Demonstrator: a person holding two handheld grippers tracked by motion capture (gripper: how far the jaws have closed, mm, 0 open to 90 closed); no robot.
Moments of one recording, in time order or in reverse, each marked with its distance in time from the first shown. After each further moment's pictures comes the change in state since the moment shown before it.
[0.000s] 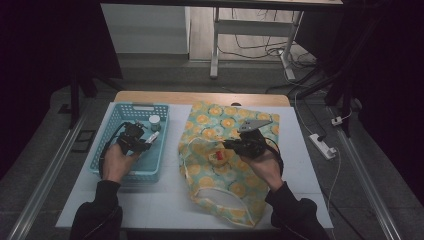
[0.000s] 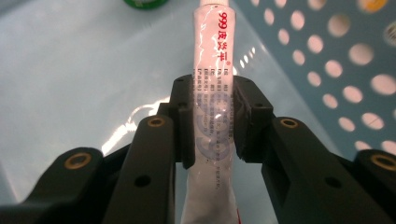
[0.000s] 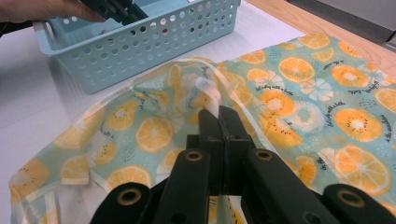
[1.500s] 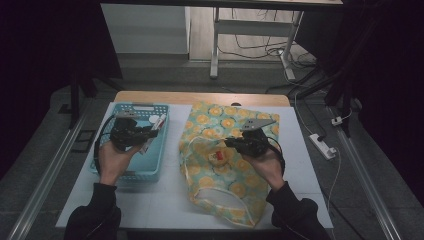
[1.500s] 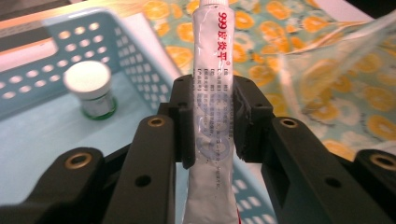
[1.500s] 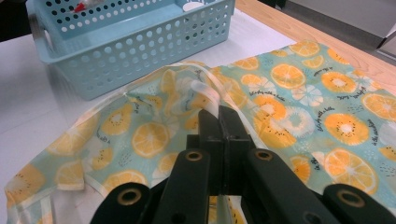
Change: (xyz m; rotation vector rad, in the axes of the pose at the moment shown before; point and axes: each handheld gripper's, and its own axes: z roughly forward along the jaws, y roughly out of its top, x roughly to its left) left arm -0.027 0.007 -0.073 -0.370 -0.209 -0.002; right arm -0.002 0.001 -0.006 -0.029 -0.017 0.002
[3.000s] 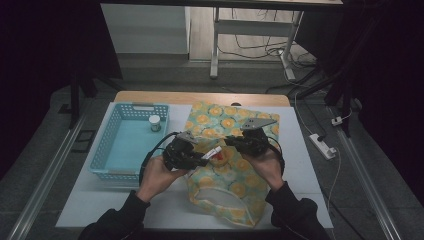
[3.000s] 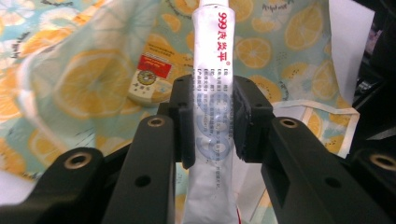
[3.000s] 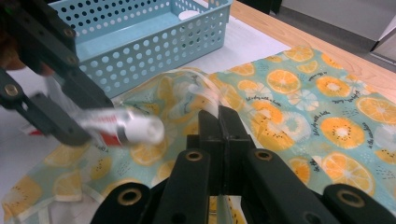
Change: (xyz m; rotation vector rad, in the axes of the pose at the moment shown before) left arm -0.125 0.017 0.073 0.191 -0.273 0.229; right arm 0.001 0.002 0.000 -0.027 -0.014 0.015
